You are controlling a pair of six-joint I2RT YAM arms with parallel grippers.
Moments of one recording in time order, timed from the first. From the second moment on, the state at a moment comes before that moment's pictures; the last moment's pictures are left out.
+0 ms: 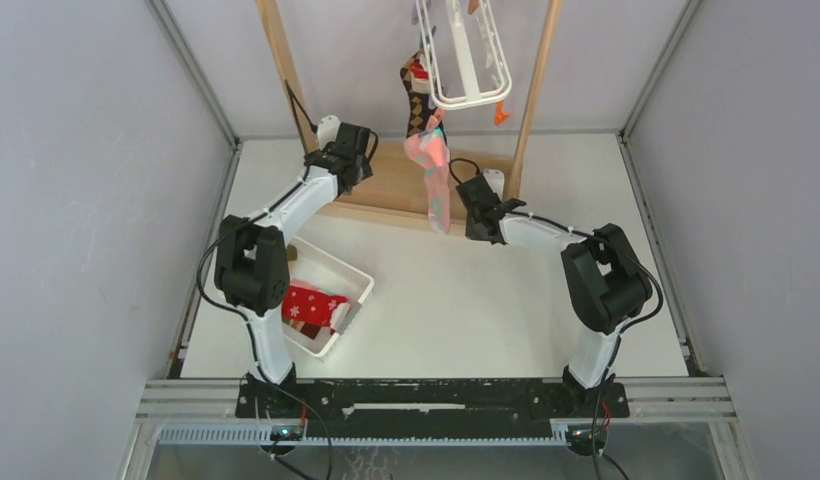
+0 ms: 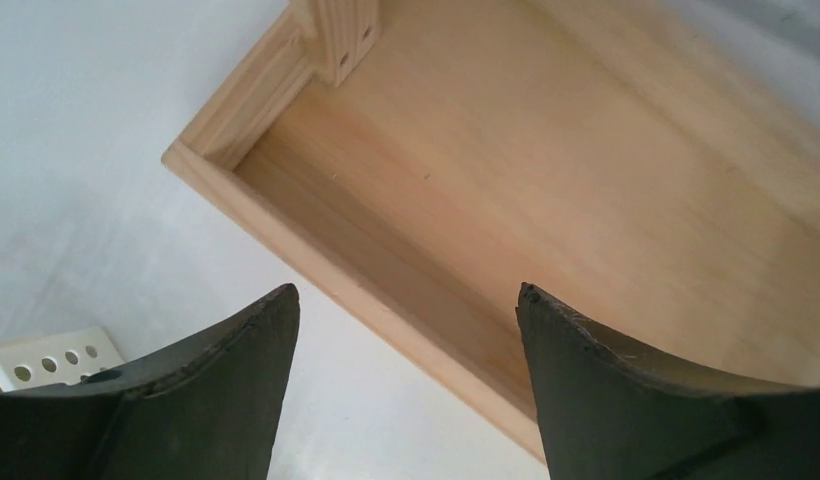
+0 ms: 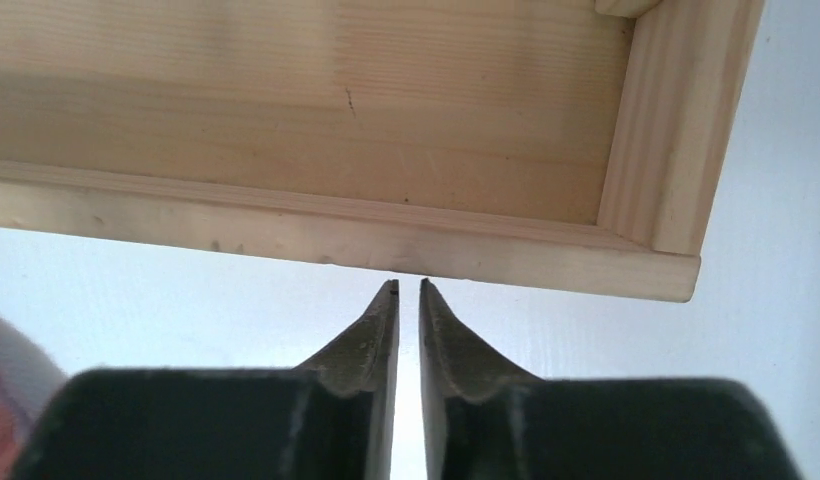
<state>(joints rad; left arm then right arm) -0.38 1.92 1.61 -0.48 -0.62 -0.64 0.53 1.82 1.20 -0.38 0.34 0.53</state>
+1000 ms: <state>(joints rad) -0.32 2.21 1.82 -0.66 -0.36 -0.66 0.54 1.75 1.17 -0.35 0.33 0.51</state>
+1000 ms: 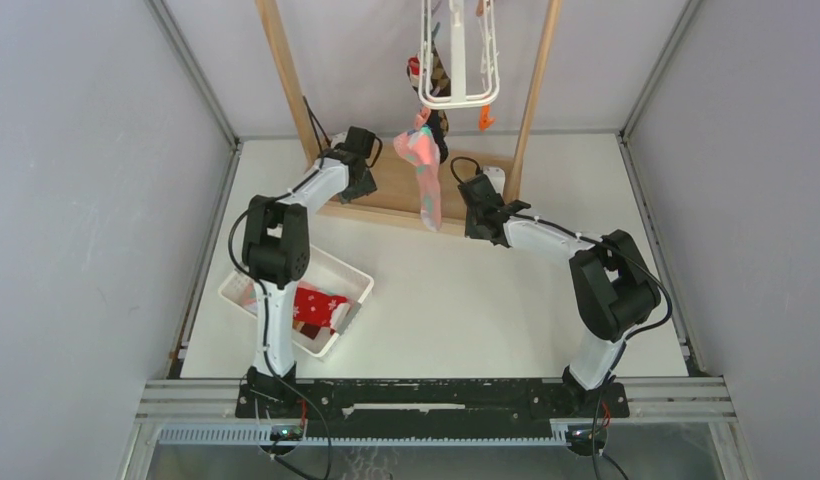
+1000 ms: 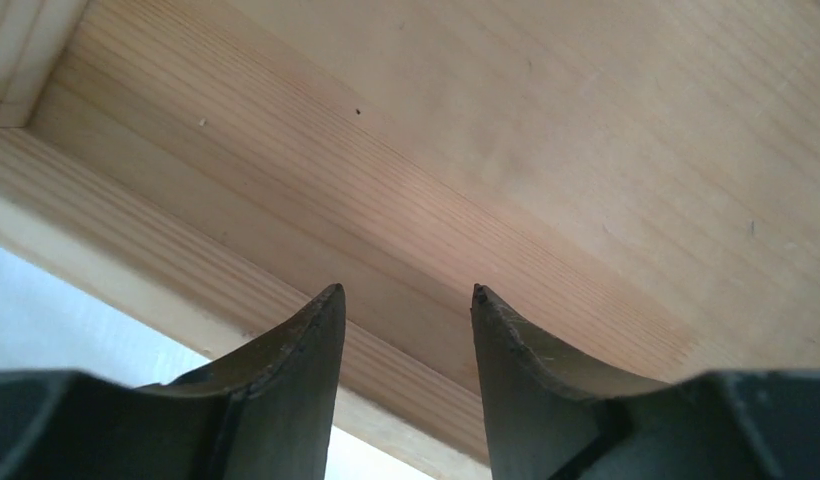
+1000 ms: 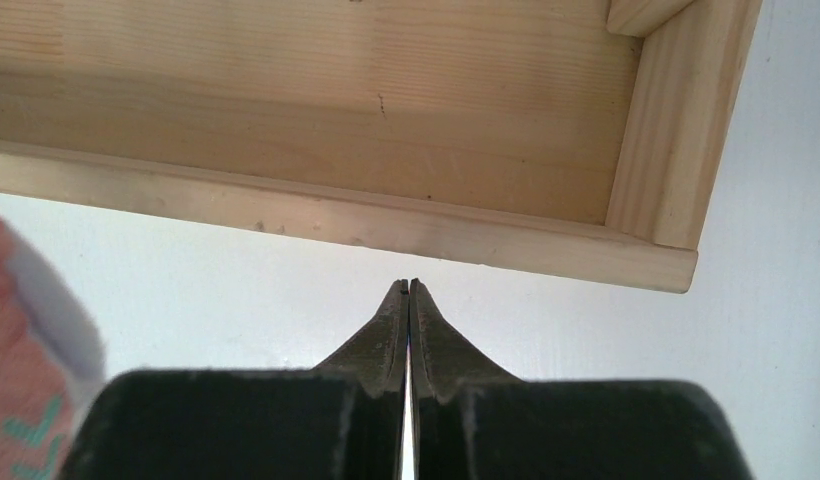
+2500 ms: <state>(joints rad) -0.39 1.87 1.23 -0.33 -0.36 -0.64 0.48 1.64 1.00 -0.17 0.38 0.54</state>
